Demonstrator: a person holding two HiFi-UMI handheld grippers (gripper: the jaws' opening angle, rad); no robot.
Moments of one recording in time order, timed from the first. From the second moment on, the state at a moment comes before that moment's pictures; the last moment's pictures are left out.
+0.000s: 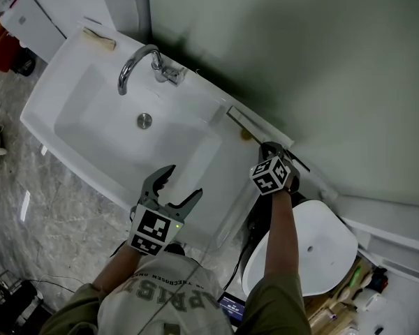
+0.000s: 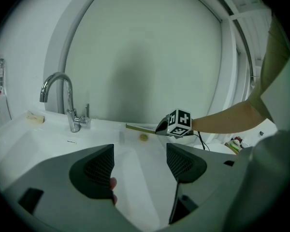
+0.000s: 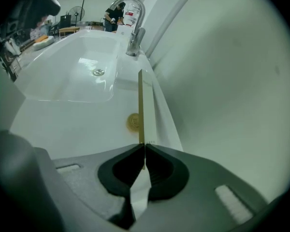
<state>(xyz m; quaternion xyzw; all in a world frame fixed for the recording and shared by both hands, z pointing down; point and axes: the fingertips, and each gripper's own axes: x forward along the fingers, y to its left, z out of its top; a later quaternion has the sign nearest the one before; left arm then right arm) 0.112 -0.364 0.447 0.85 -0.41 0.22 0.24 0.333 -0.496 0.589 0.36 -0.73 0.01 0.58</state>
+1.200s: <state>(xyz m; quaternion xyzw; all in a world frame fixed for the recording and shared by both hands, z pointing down) 0.166 -0.397 0.409 0.83 -0.32 -0.06 0.46 0.249 -0.369 0.424 0.31 -0.78 -0.20 0.50</state>
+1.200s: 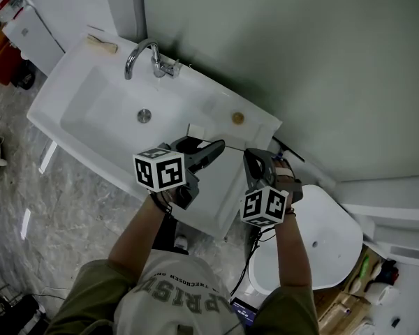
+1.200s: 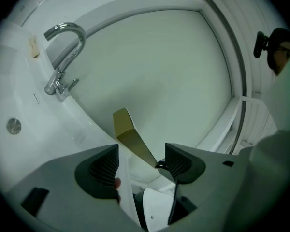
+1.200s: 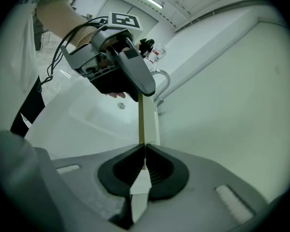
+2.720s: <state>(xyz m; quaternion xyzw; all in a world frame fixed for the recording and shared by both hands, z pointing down) 0.096 -0.090 0.390 0.74 -0.34 -0.21 0.54 0.210 -0.057 0.406 0.18 -0.86 -0.16 0.45</state>
